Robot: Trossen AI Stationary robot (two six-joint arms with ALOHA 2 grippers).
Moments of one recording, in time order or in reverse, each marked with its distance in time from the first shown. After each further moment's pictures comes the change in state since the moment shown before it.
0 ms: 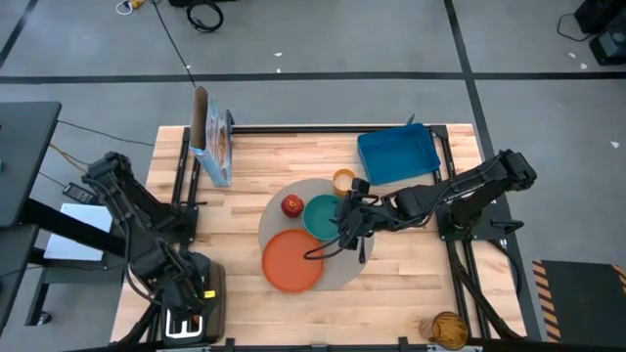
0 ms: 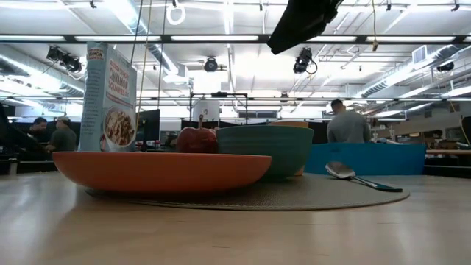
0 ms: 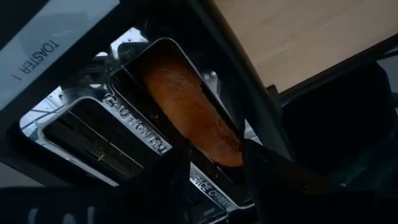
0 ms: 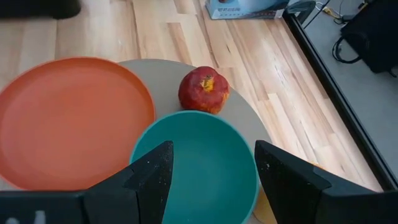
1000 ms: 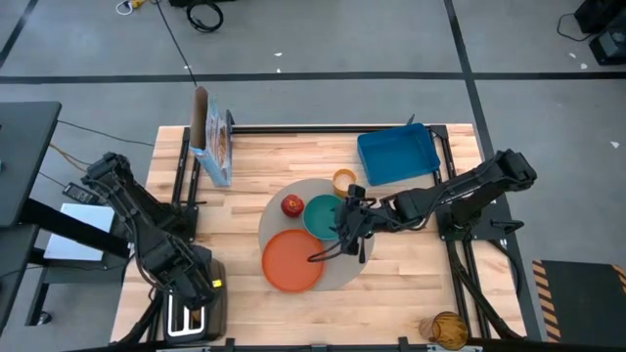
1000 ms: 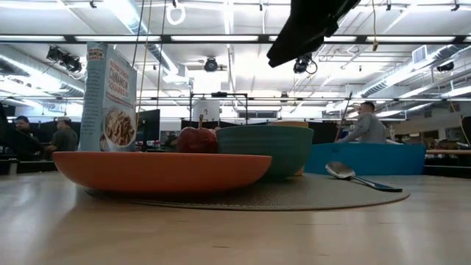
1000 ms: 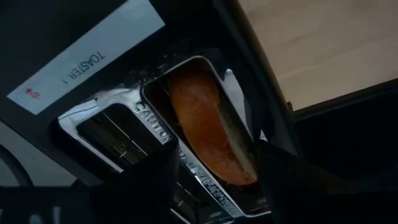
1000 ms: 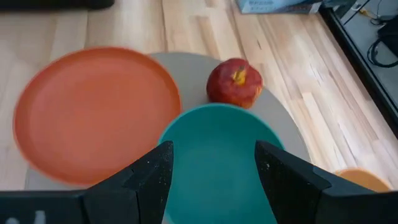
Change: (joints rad) left arm 0.086 0.000 0.000 -0.082 0.083 -0.026; right arm -0.016 -0.001 -0.102 0.140 -0.106 -0.036
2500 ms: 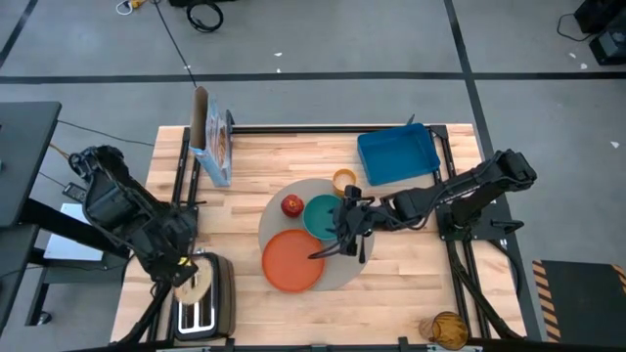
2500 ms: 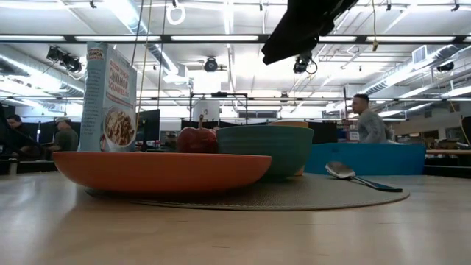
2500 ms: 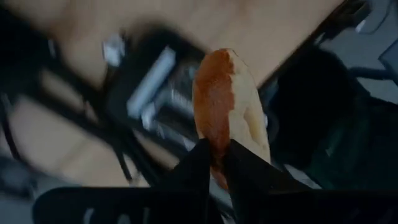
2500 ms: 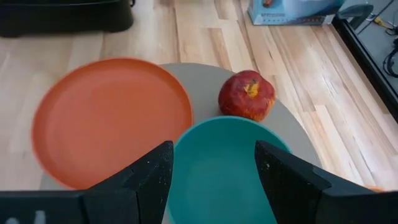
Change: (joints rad) left arm 0.049 -0.110 0.418 -0.388 -0.175 0.422; right arm -0.005 0.000 -0.018 0.077 -0.049 -0.033
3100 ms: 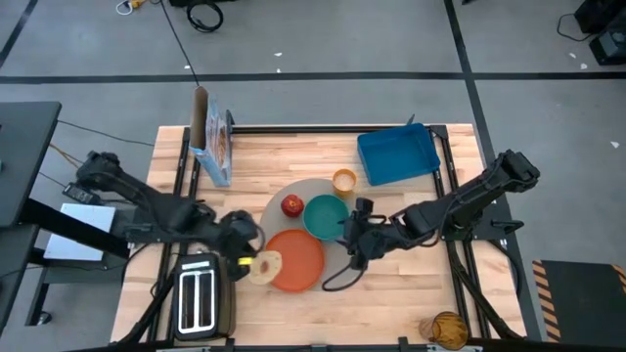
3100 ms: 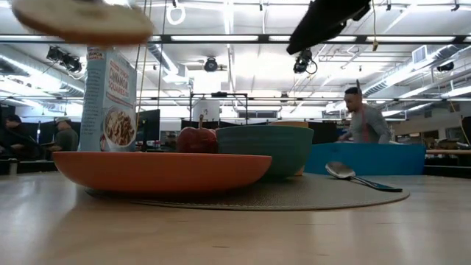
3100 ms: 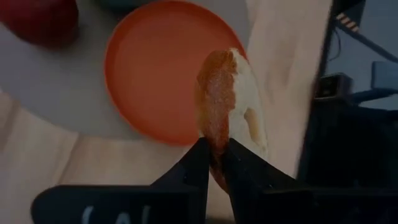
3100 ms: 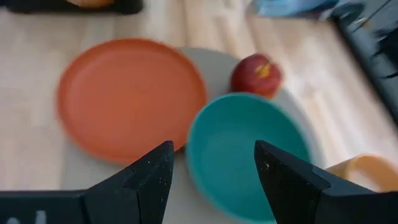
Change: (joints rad) left arm 0.337 0.001 -0.494 0.736 -0.194 0.803; right arm 0.156 -0.020 0.001 -0.115 0.151 0.103
